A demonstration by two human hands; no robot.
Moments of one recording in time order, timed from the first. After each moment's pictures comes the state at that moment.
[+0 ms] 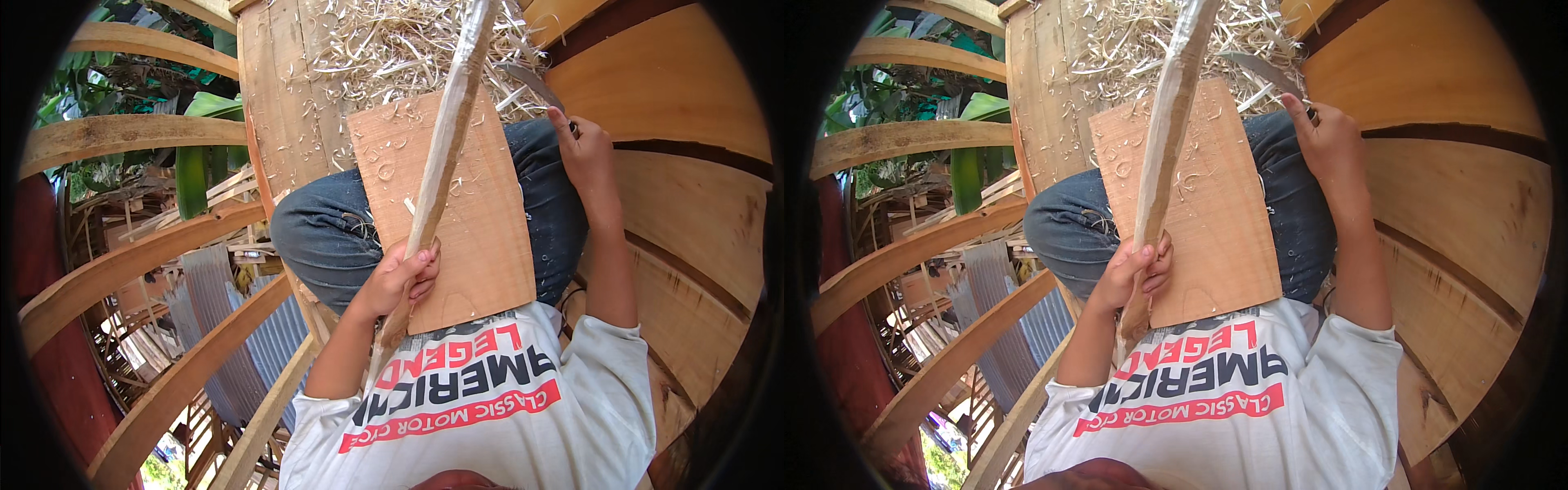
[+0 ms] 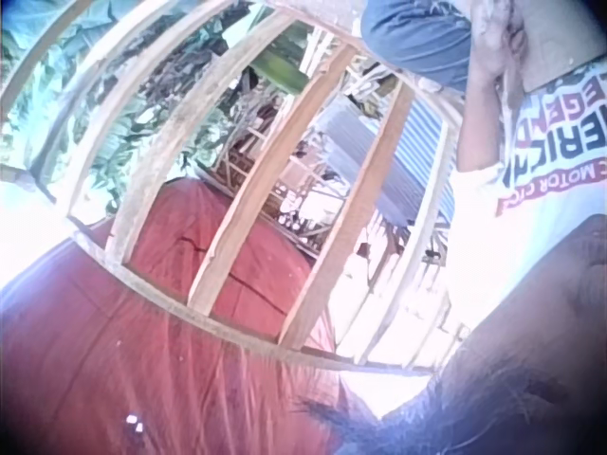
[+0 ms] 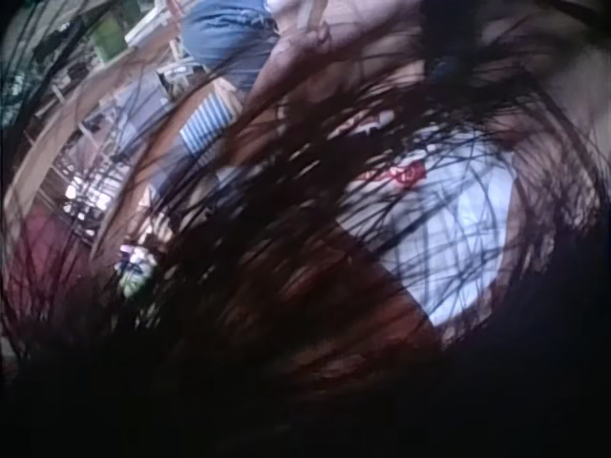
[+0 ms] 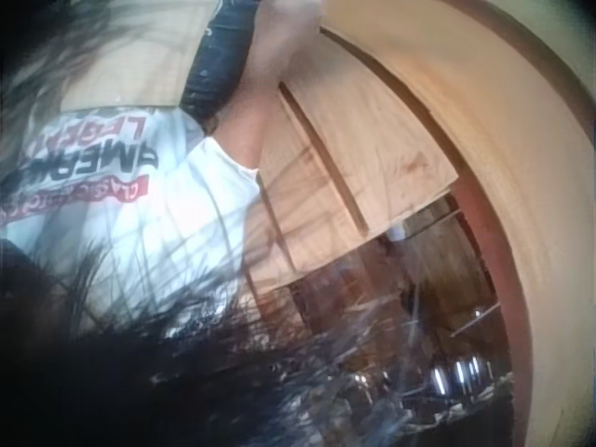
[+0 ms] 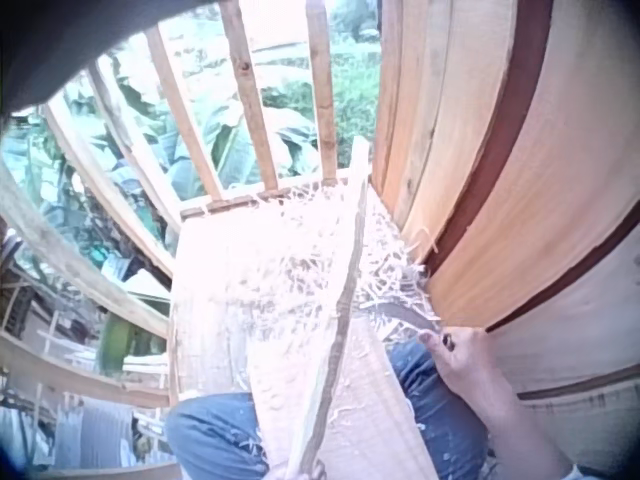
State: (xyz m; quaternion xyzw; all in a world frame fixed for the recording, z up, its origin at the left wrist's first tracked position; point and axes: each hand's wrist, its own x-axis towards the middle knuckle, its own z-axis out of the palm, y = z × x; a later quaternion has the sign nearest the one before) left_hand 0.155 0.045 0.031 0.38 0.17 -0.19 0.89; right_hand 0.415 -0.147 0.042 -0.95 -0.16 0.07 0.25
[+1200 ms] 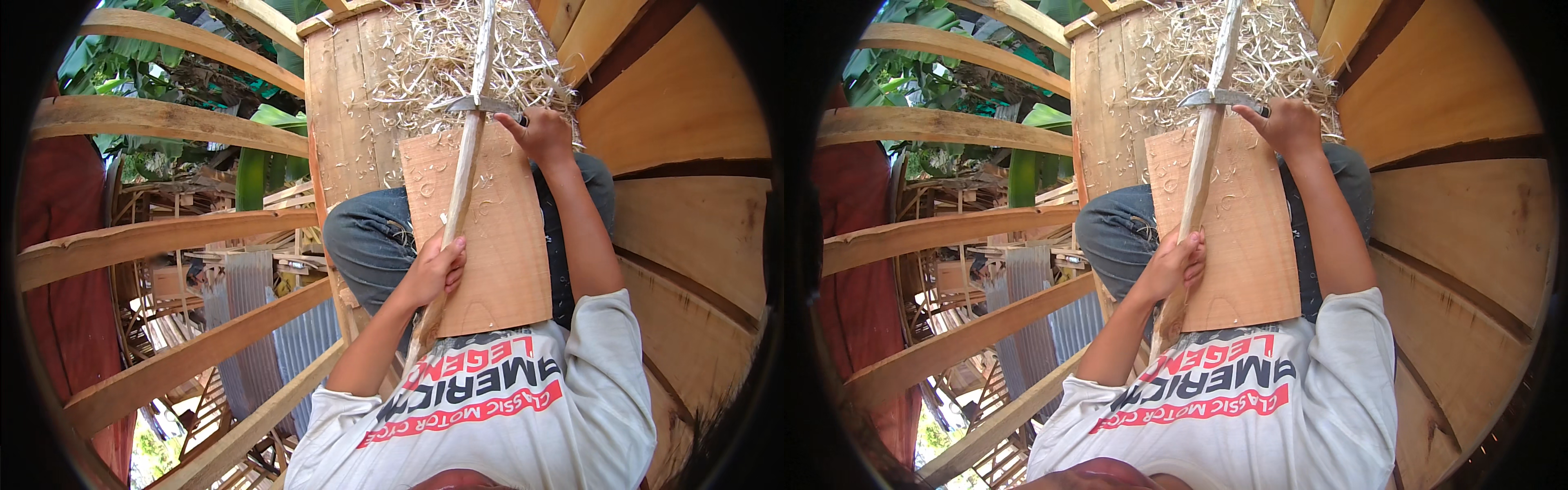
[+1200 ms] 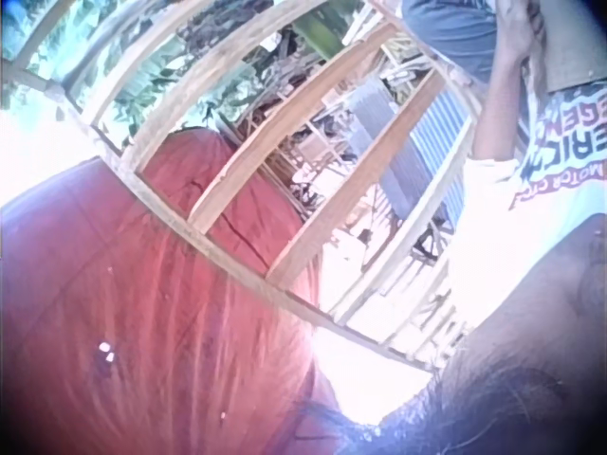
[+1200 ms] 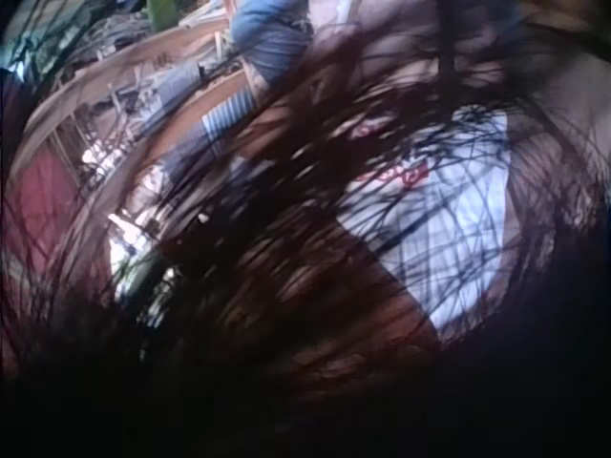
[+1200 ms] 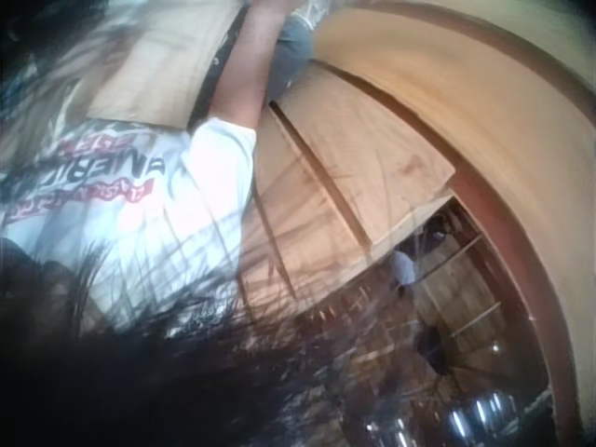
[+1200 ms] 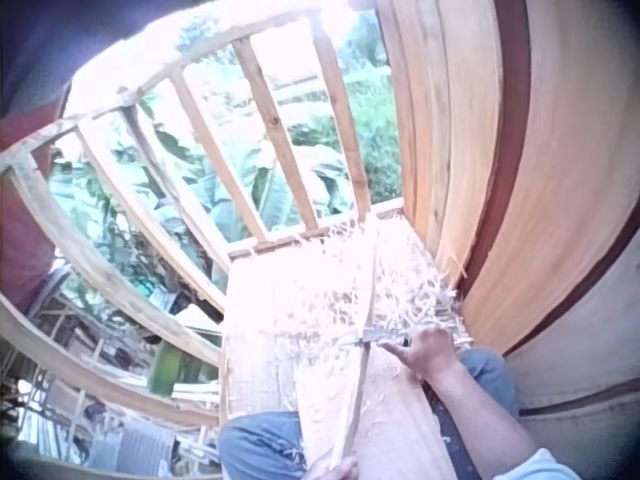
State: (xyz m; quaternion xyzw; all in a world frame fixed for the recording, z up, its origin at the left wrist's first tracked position) left_hand 0.174 0.031 0.038 0.48 0.26 -0.14 0.83; right_hand 0.448 -0.067 -0.022 -0.92 -0.31 -0.07 0.22
